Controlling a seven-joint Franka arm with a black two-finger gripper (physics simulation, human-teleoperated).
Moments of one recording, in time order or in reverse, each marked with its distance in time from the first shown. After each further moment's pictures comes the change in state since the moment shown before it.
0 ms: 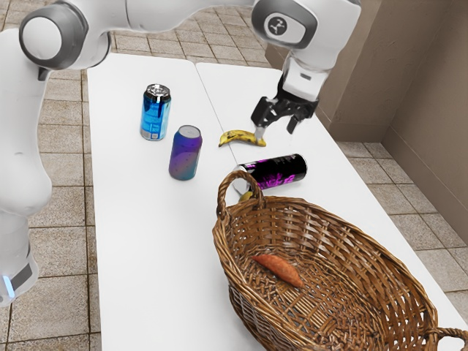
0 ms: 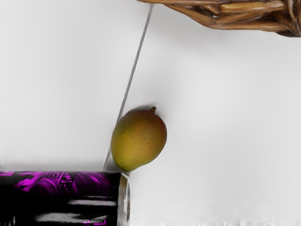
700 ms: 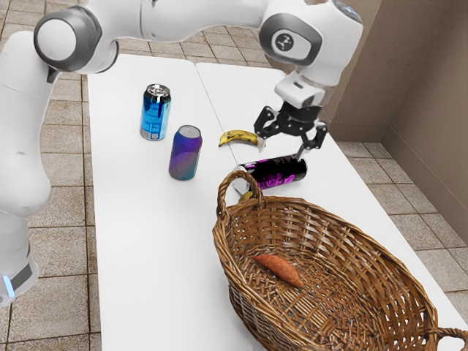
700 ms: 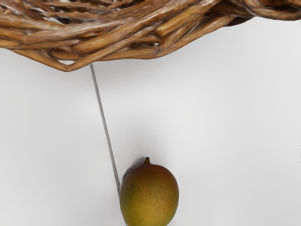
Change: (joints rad) arm -0.050 -0.080 0.053 -0.020 -0.042 0.069 0.534
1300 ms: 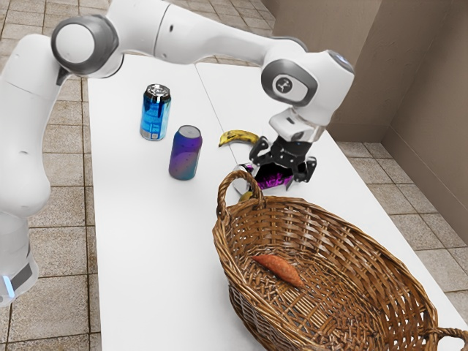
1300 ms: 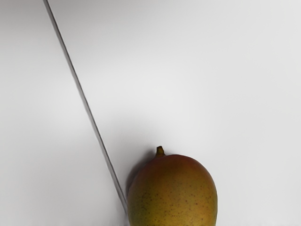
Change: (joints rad) arm -0.009 -0.089 0.087 -0.133 0.033 0.122 0.152
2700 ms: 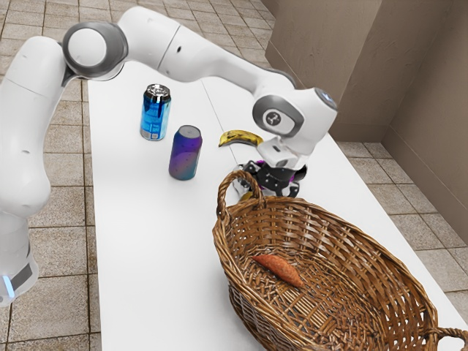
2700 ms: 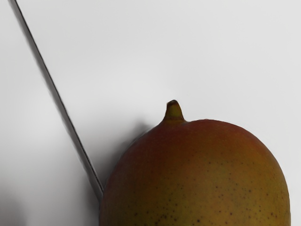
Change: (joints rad) arm 0.010 -0.056 0.094 -0.150 0.040 0.136 0.071
